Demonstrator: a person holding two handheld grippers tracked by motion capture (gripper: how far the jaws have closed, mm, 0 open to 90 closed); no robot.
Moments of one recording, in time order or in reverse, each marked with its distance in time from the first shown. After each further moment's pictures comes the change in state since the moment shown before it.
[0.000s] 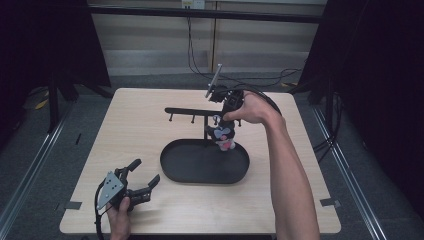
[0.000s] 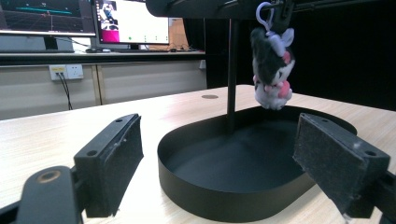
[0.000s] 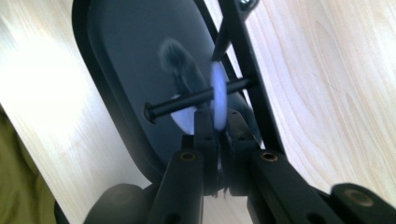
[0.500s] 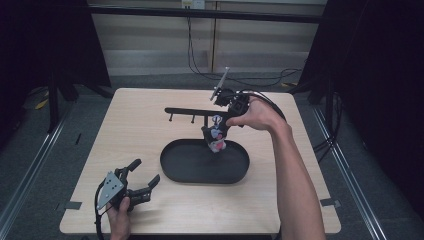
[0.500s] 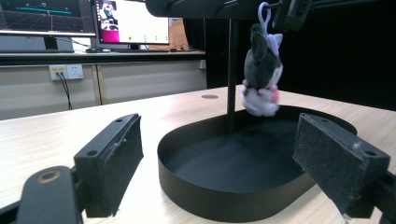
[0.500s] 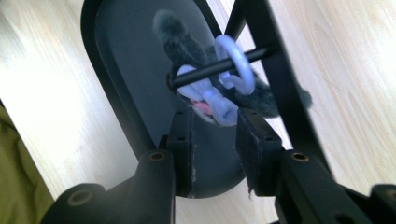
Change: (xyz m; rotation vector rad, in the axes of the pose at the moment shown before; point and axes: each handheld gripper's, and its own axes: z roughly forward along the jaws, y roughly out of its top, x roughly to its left) left arm 0.000 0.000 -0.001 0.012 -0.002 0.005; right arm 0.012 -0.019 -0.005 -0.064 -0.020 0.014
